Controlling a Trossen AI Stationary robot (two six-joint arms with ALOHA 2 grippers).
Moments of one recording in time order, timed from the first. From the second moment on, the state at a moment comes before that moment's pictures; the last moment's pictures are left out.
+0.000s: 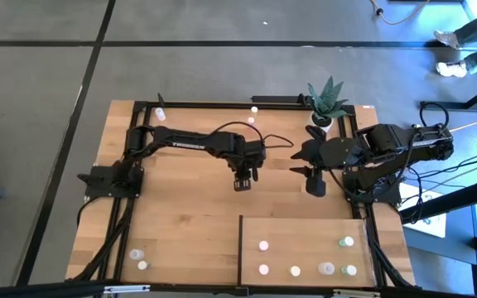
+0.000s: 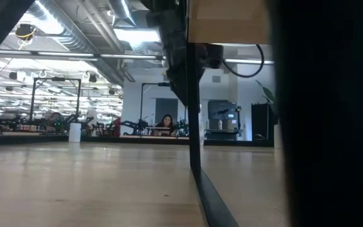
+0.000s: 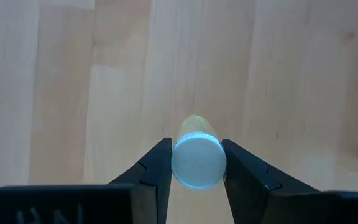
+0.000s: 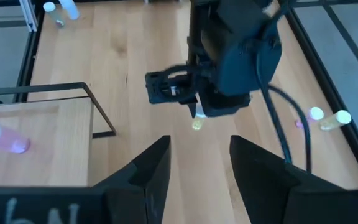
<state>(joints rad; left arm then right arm) 0.09 2.05 1.69 -0.86 0.03 -0.04 0.26 1.24 1.51 -1.07 0.30 0.26</state>
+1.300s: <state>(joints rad) 0.10 2.09 1.68 -0.87 -0.01 -0.05 0.26 1.24 1.51 -1.06 0.30 0.25</state>
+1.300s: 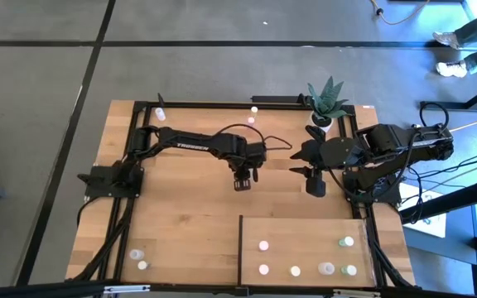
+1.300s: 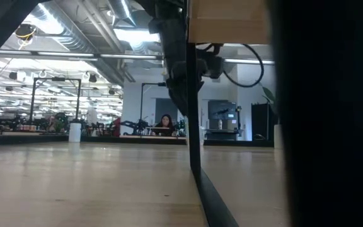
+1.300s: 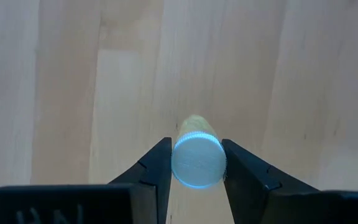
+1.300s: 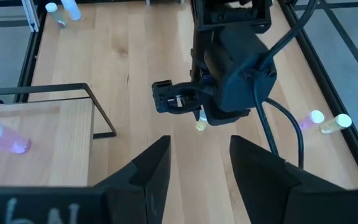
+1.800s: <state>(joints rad) 0.10 2.10 1.68 -0.88 -0.01 -0.04 0.26 1.24 1.51 -1.06 0.30 0.25</state>
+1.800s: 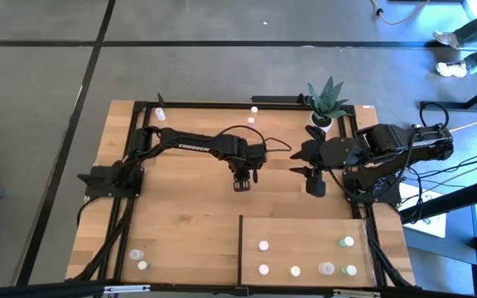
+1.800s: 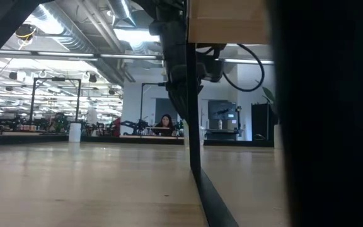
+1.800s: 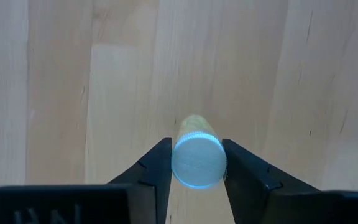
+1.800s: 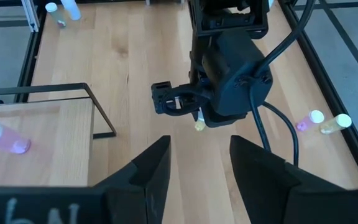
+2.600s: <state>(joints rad) 0.11 2.08 1.68 -0.91 -0.02 -0.05 0.26 1.24 1.51 -1.06 0.30 0.25</state>
